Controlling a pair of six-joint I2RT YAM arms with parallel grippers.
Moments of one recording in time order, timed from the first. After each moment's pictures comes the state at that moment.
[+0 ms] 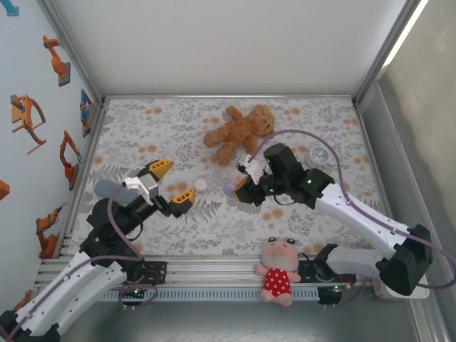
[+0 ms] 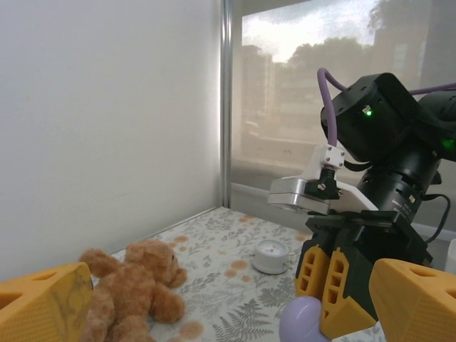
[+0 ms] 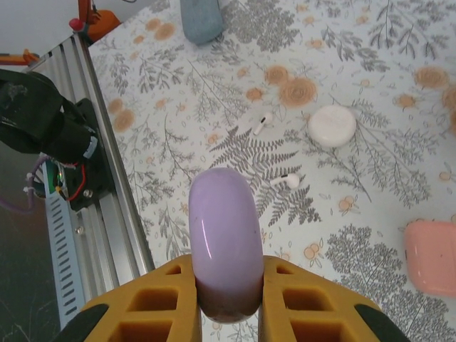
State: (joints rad) left arm -0.73 0.36 0.43 0.16 0.21 -0.03; right arm 0.77 1.17 0.97 -0.55 -0.50 0.00
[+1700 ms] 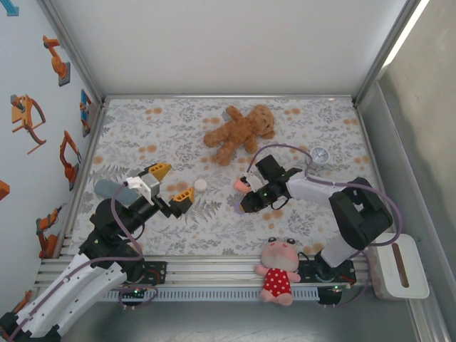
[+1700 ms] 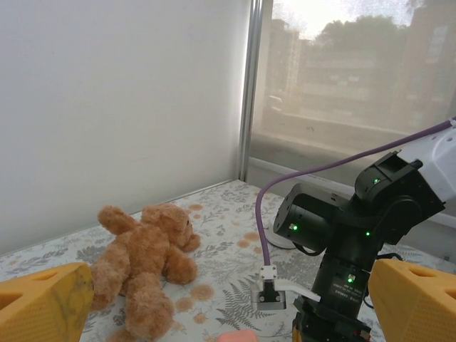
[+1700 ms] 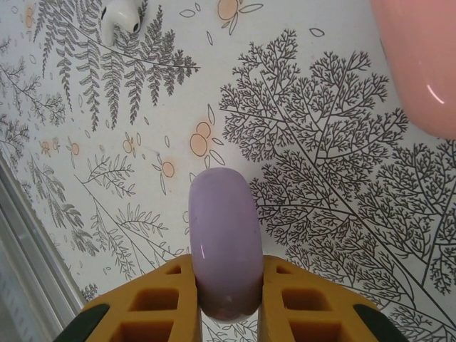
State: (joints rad) left arm -0.73 0.34 0.41 0.08 0.14 -0.07; right arm 0.62 1.60 0.82 -0.43 -0.59 0.12
